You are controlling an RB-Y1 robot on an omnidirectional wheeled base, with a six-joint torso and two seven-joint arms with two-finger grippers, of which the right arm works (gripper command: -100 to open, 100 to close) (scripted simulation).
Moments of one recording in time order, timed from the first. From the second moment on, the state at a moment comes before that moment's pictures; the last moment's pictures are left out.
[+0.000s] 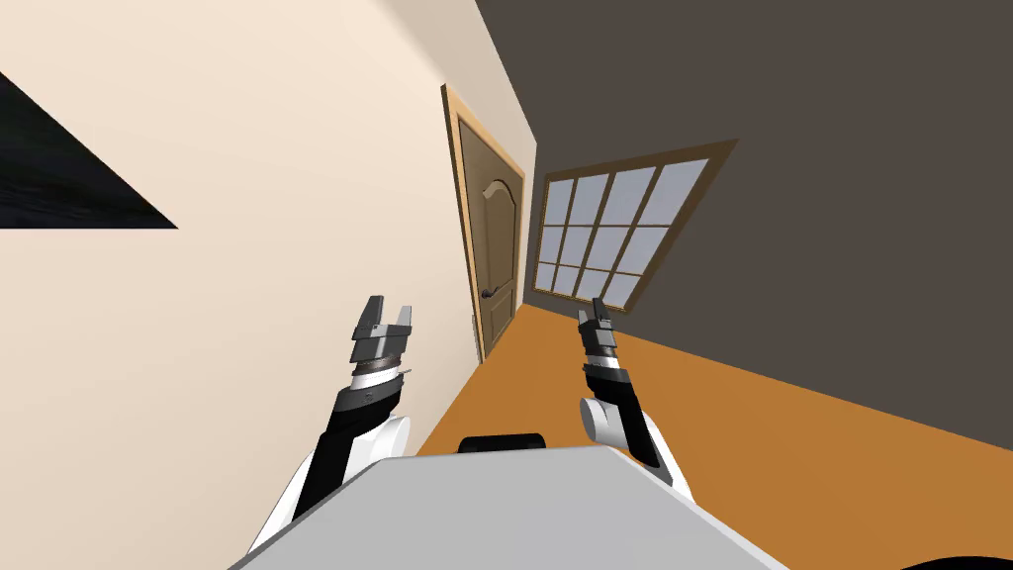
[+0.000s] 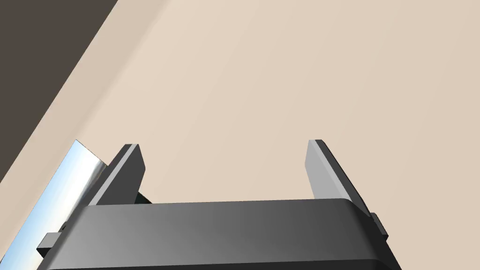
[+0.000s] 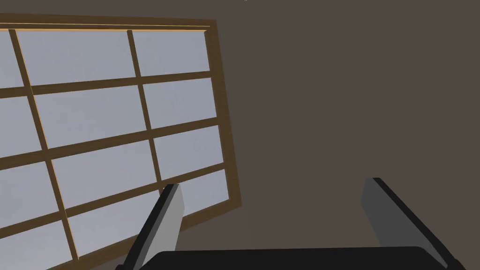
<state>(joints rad) 0.46 0.04 -0.02 -2.24 0.06 -0.35 0.04</state>
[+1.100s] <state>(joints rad) 0.34 -0.03 -0.02 -1.98 0.06 -0.41 0.01</state>
